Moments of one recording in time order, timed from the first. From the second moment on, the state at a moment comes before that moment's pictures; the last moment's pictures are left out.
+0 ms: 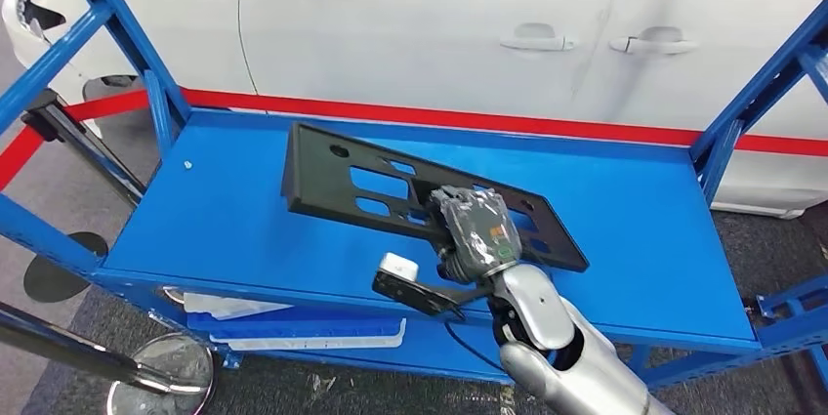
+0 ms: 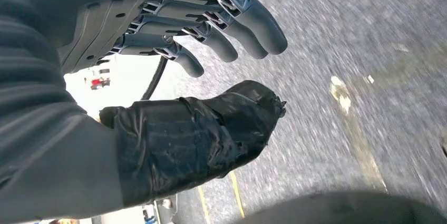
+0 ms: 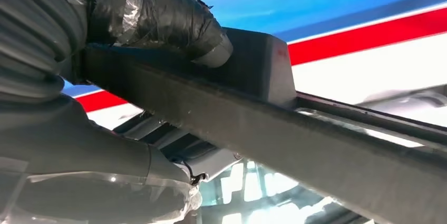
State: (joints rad) left arm -0.11 -0.22 0.76 -0.18 -1.30 -0.05 0.21; right arm -0.34 -0.20 0.72 -1.53 1.37 -0.12 0.30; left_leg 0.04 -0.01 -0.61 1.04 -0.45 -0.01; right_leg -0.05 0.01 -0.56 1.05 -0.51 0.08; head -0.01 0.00
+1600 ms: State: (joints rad) left arm -0.12 -0.20 0.74 -0.18 -1.31 -0.06 0.20; right arm -0.24 -0.39 0.73 -2.01 1.44 -0.04 0.33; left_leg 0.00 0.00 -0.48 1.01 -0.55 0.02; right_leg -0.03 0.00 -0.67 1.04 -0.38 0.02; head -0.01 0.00
